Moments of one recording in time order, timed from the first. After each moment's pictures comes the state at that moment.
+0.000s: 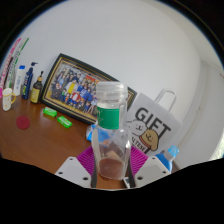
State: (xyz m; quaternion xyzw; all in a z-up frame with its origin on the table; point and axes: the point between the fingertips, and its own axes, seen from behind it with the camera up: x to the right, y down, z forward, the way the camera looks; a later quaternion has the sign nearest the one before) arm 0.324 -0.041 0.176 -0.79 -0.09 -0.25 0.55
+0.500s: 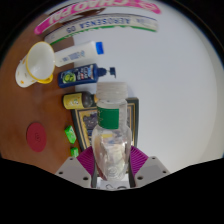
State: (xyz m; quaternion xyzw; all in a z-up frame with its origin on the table) arm 0.004 0.079 0.226 -0.58 -0.45 -0.51 0.45
